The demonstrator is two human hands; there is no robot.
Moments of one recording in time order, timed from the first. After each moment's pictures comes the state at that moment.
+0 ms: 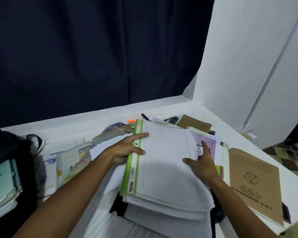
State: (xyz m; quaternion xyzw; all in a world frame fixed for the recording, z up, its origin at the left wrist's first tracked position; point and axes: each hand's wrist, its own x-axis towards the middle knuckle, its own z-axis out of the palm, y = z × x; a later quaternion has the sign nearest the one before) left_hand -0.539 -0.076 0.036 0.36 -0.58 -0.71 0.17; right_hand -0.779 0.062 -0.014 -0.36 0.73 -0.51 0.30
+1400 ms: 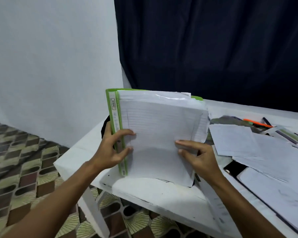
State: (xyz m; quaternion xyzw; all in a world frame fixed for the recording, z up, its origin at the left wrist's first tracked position) left_hand -0.145 0.233 0.040 0.52 -0.71 -0.01 0.47; right_hand -0.431 0.157 0.038 -0.76 0.26 -0.49 0.35
